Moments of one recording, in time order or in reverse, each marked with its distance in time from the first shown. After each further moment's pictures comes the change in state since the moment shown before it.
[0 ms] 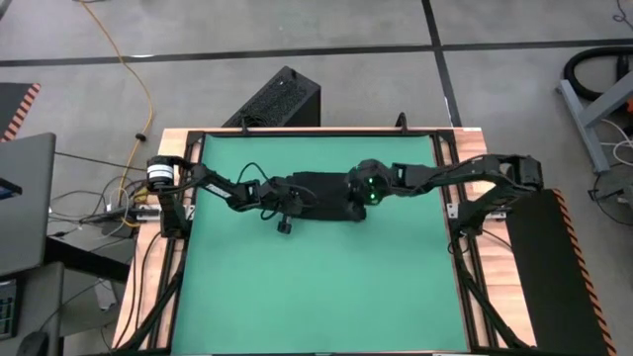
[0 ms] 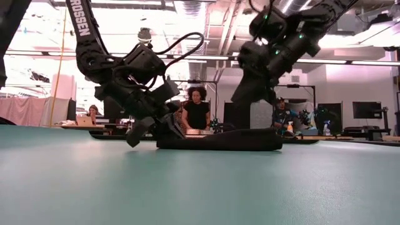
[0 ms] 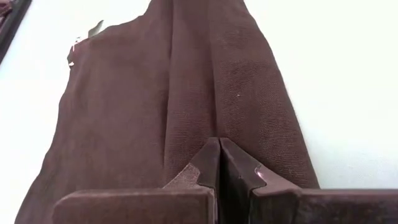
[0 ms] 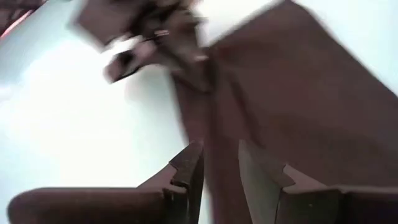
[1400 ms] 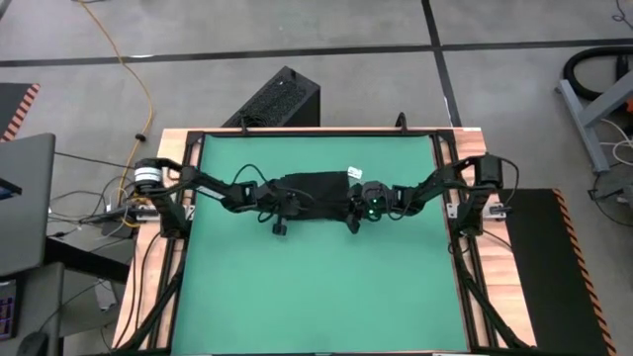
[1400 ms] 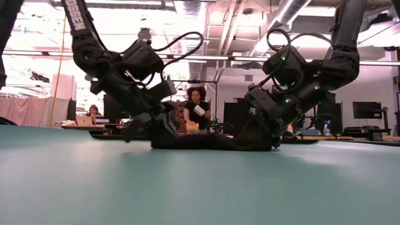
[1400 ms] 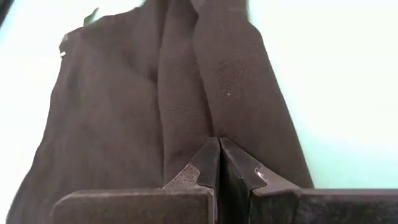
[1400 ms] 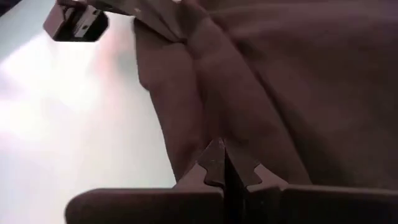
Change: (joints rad) left arm -0.028 -0.074 -0.006 -0.085 -0.036 -0.087; right arm 0.030 0.352 -0.307 0.726 0.087 0.034
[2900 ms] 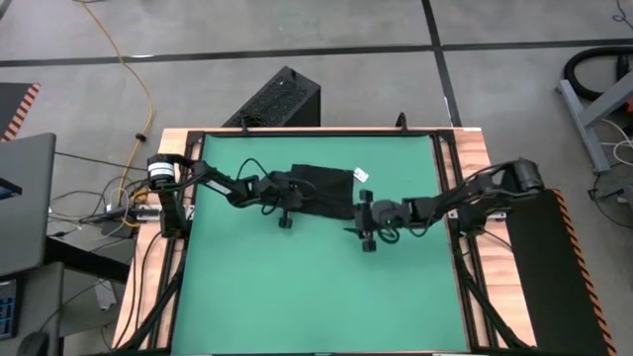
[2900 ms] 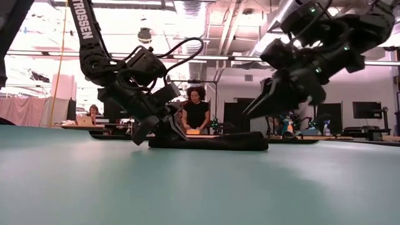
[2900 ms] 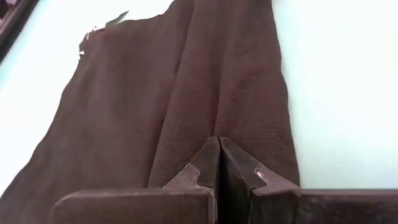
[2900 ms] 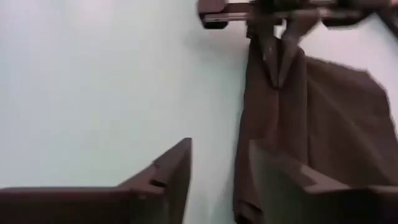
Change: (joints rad) left arm 0.070 0.073 0.008 0.101 0.054 0.014; right arm 0.234 -0.364 -0.006 -0.270 0.189 -0.560
